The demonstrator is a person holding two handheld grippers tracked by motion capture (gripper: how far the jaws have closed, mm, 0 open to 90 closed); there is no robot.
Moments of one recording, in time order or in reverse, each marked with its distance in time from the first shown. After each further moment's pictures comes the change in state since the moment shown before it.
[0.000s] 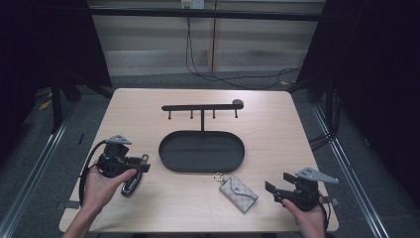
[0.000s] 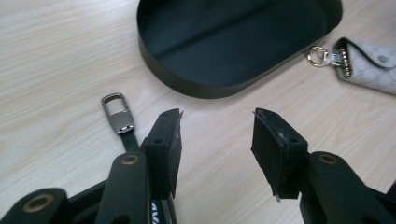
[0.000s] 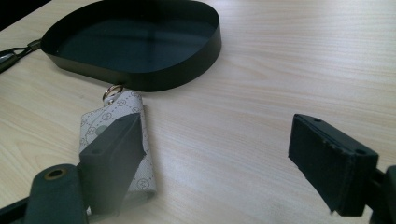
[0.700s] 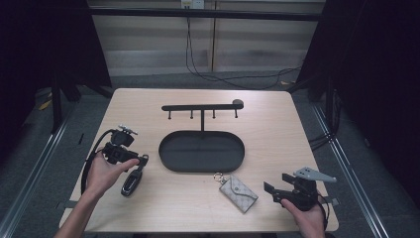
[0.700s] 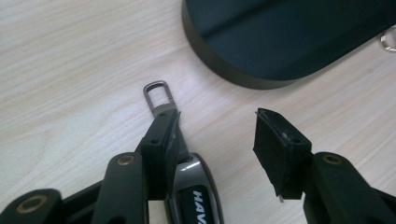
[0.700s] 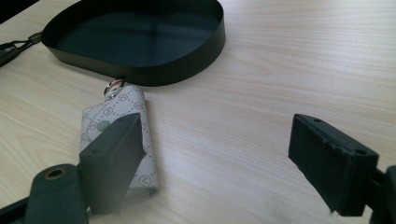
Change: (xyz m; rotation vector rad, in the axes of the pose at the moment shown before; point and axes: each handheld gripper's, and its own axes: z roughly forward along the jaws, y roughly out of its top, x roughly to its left) left arm 0.027 0.027 0.025 0.194 0.093 -0.032; right arm 0.001 0.000 0.003 0.026 0.011 -0.003
